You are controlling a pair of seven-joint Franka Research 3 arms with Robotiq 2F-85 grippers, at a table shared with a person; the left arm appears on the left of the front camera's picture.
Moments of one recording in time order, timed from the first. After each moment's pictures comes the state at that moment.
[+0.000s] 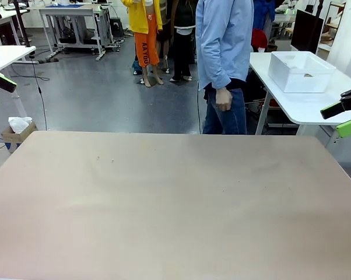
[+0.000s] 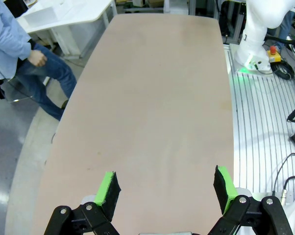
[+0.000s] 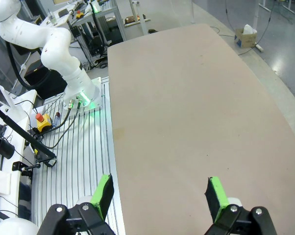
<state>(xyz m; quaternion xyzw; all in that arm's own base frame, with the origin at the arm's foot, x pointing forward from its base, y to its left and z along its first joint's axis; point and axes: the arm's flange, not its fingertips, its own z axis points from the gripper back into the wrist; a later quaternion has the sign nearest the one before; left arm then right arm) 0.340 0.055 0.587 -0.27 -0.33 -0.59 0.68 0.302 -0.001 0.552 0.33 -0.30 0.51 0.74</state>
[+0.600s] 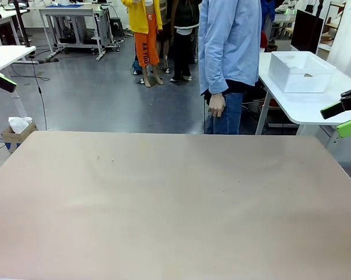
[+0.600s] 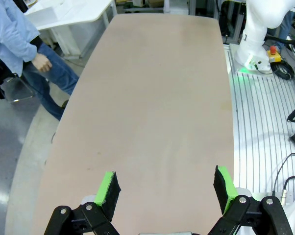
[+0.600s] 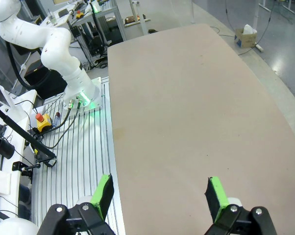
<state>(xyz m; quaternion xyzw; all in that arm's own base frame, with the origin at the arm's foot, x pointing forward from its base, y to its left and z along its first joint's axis) 0.340 0.055 0.587 -0.27 -0.33 -0.59 0.68 0.302 -0.001 0.552 0.33 -0.30 0.51 0.74</state>
